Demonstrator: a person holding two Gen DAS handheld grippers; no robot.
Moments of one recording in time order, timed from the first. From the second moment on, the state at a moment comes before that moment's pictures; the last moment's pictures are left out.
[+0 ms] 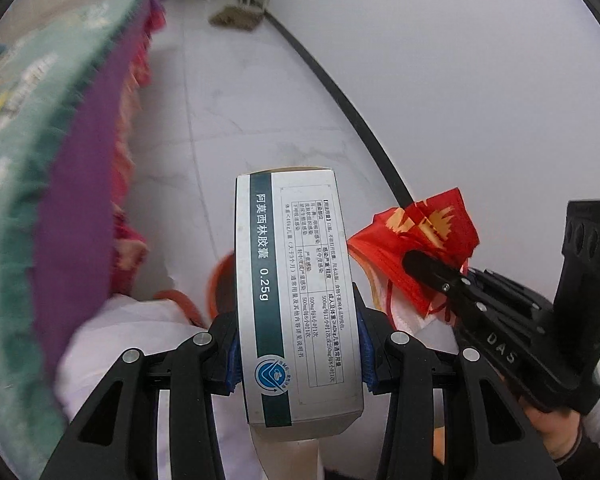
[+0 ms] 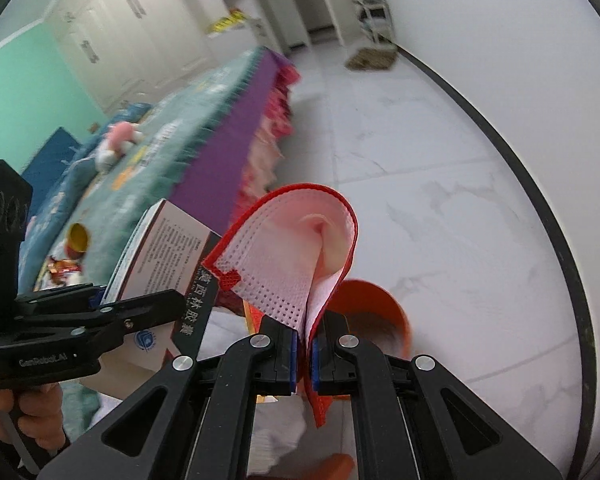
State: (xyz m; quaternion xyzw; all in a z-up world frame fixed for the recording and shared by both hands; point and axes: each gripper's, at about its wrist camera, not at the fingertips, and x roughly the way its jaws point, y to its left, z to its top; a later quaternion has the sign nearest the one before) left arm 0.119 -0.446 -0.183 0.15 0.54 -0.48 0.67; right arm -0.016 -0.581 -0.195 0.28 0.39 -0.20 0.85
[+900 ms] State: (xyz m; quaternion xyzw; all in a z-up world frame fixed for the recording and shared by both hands) left arm 0.153 -0.493 -0.298 0.18 0.62 -0.43 0.63; right arm 0.042 -0.624 -0.369 0.32 0.51 -0.23 0.76
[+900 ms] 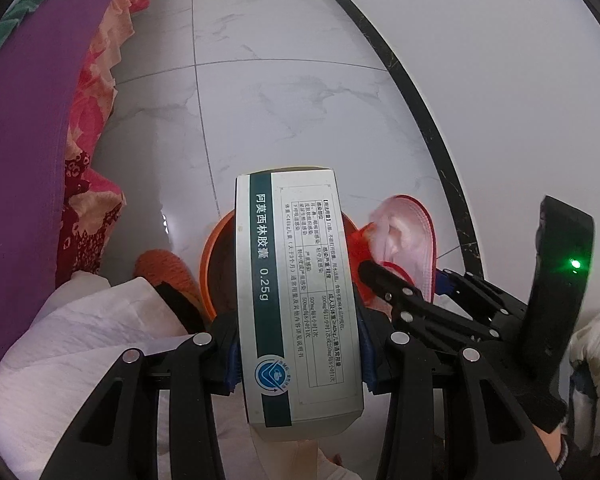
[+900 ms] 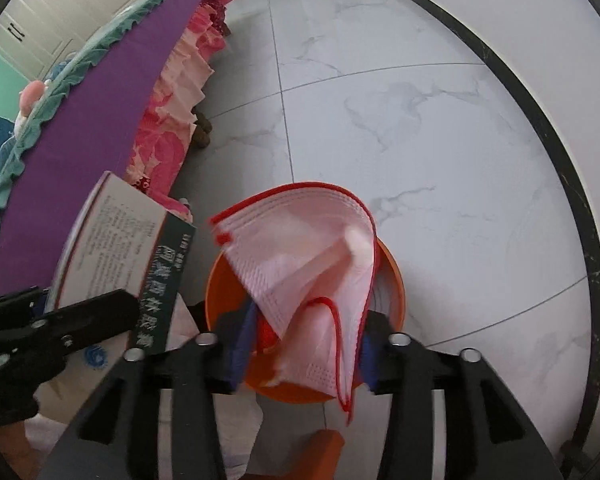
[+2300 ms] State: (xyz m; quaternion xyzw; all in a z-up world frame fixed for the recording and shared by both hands) left arm 0.155 -0.426 -0.167 0.14 0.49 -0.41 0.75; right arm 0.035 -0.577 -0.202 0.28 0.40 -0.19 0.85
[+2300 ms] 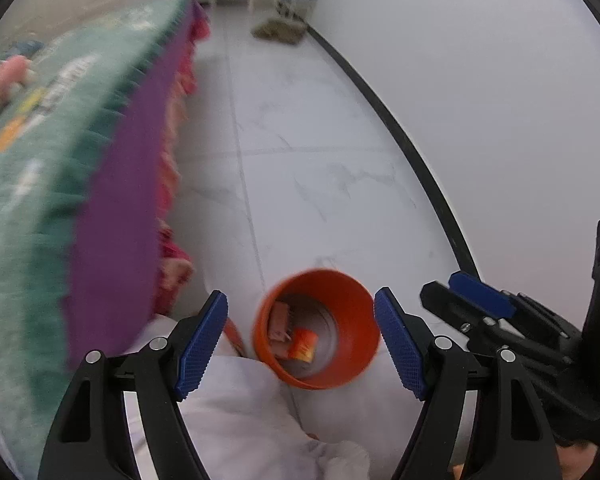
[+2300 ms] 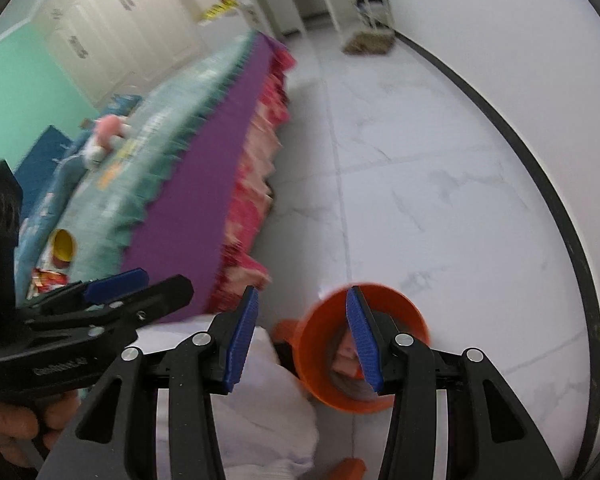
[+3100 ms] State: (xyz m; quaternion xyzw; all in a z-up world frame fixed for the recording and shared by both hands) left arm 0.168 -0.104 -0.077 0.01 0.43 -0.15 0.89; right arm 0.167 -0.274 -0.100 0.12 0.38 0.13 0.91
